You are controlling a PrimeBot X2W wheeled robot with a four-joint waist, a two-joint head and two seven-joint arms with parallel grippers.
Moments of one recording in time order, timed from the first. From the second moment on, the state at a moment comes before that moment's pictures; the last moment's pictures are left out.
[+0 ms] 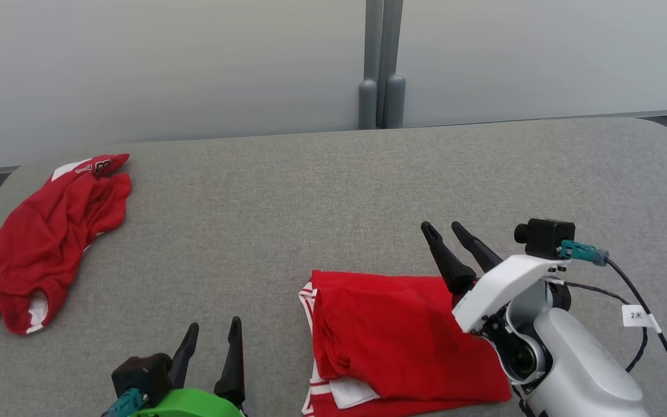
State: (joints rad) left arm 0.03 0.32 -0.54 0.01 -0.71 0.31 -0.14; right arm -0.37 -0.13 0.39 0.42 0.79 0.13 -0.03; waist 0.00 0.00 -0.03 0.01
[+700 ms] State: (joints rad) left arm 0.01 0.32 -0.55 0.00 -0.71 0.31 -0.13; right arm -0.19 -0.08 0.51 0.49 0.58 0.13 -0.08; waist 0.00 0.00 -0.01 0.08
